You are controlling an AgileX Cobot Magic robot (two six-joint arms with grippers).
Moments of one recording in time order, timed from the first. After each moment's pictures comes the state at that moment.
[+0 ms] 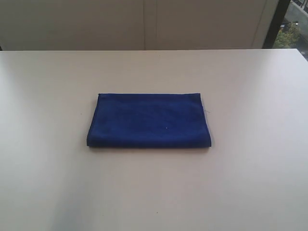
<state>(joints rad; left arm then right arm) -0.09 0.50 -0.50 -0.34 0.75 0.37 0.00 0.01 -0.29 0.07 0.42 -0.07</state>
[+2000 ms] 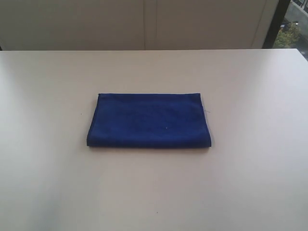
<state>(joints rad) -0.09 0.12 -0.20 -0.31 0.58 0.39 0.00 0.00 -0.01 0.05 0.36 -0.02</state>
